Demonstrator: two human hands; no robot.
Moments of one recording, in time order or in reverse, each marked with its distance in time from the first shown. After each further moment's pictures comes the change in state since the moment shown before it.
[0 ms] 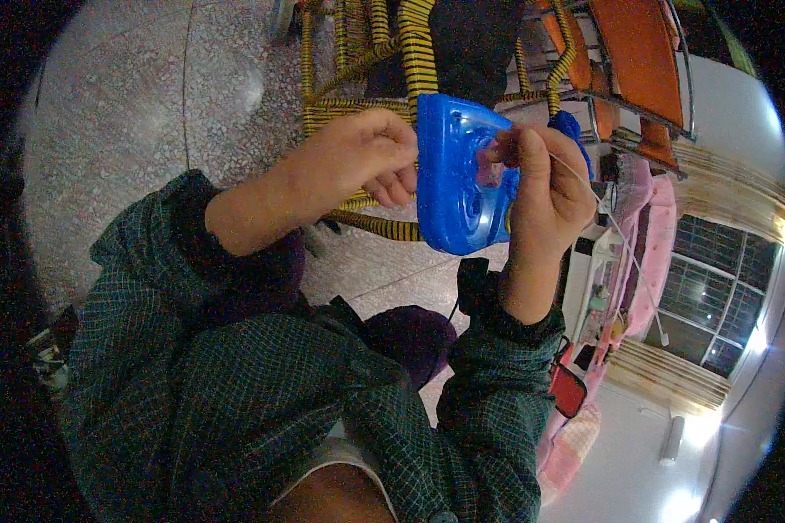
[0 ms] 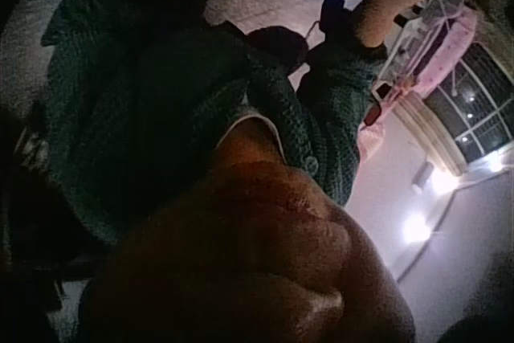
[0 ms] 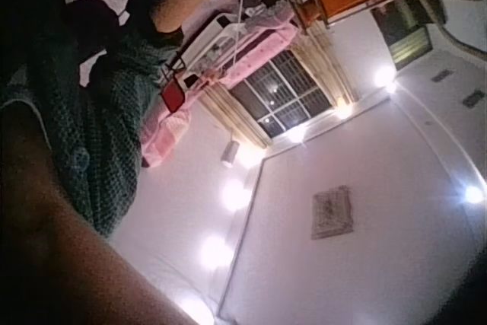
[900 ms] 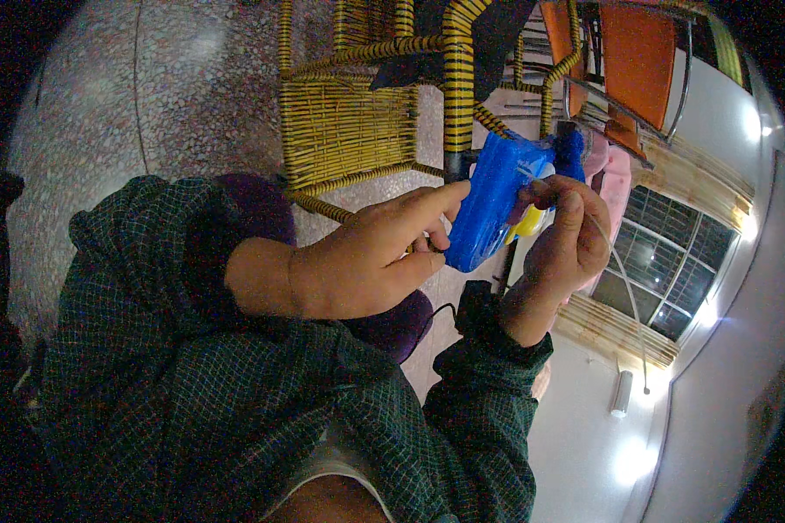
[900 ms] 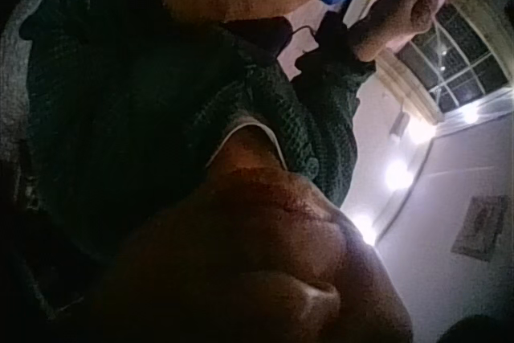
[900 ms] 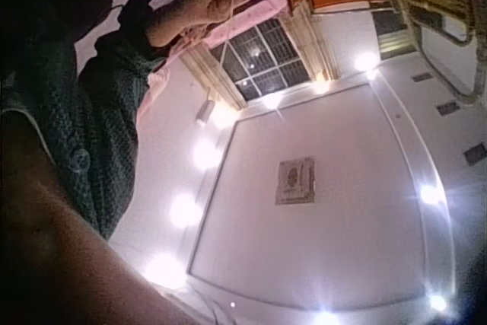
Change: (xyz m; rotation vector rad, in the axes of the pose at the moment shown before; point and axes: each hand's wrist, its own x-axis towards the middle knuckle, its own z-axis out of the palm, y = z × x) left_hand -0.023 -0.029 0.020 0.042 -0.010 0.440; right_hand 0.001 -0.004 -0.001 -0.167 0.059 0.030
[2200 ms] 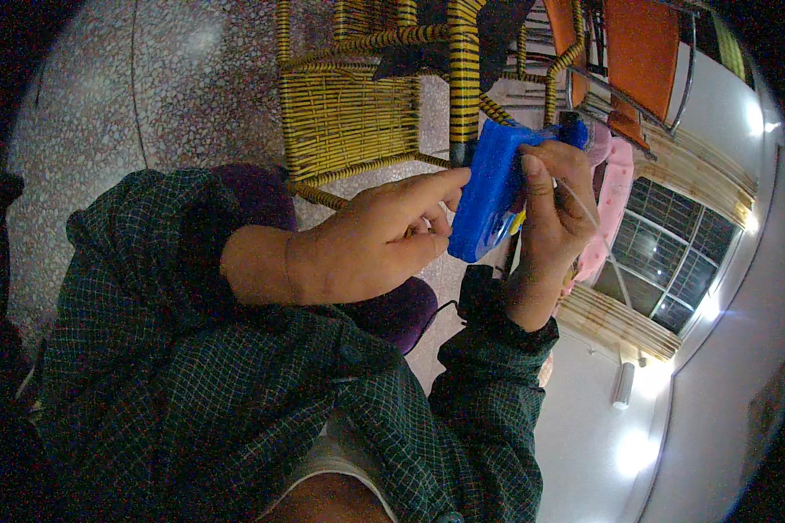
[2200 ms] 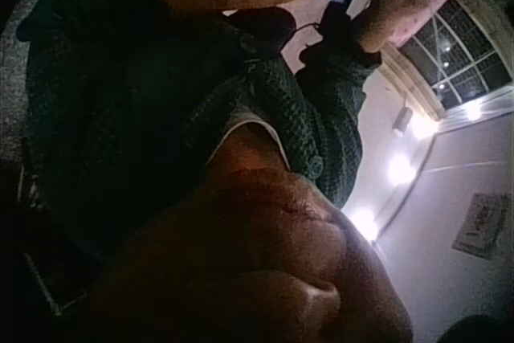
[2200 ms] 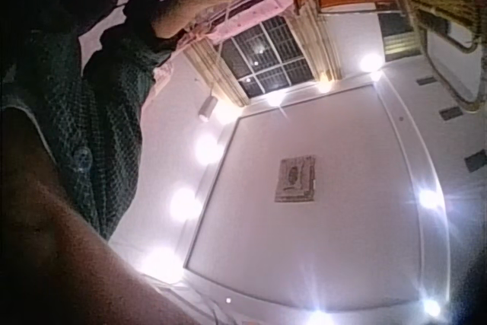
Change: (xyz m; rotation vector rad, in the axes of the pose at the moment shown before) left_hand 0.004 -0.002 -0.005 -0.088 -0.063 -0.148; right_hand 0.004 -0.003 0.011 -0.066 -0.246 0.024
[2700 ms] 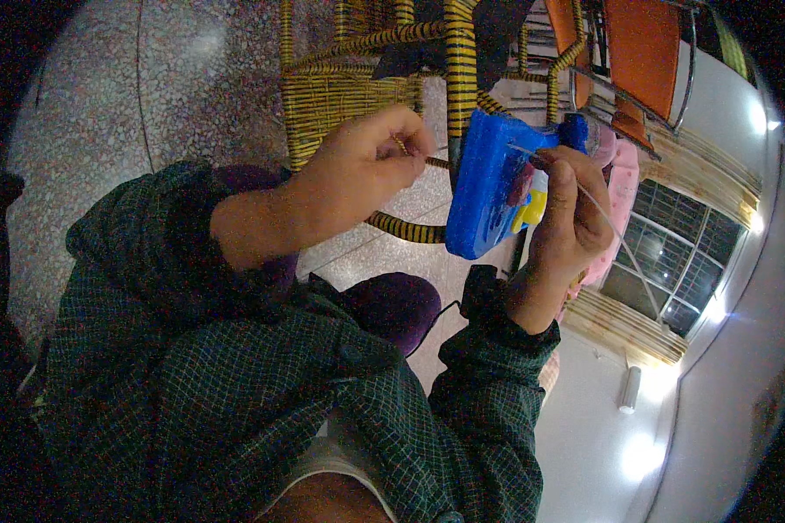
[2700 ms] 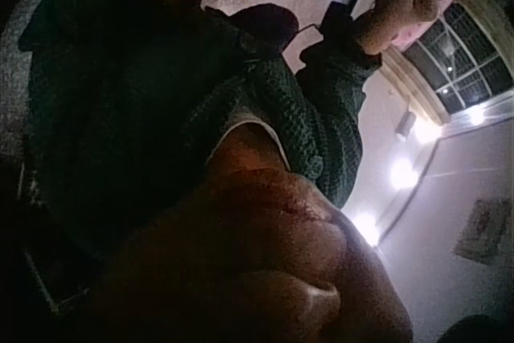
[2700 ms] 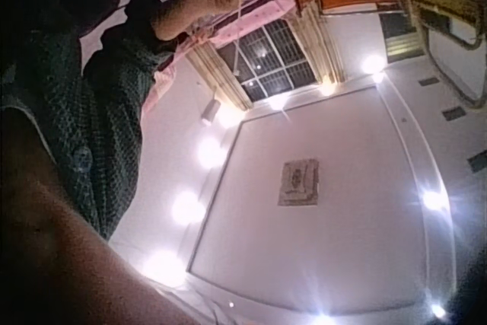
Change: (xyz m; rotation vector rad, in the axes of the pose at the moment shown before) left_hand 0.019 -0.014 -0.028 0.131 0.228 0.004; right_hand -0.002 0.000 -0.003 0.044 0.154 -0.104
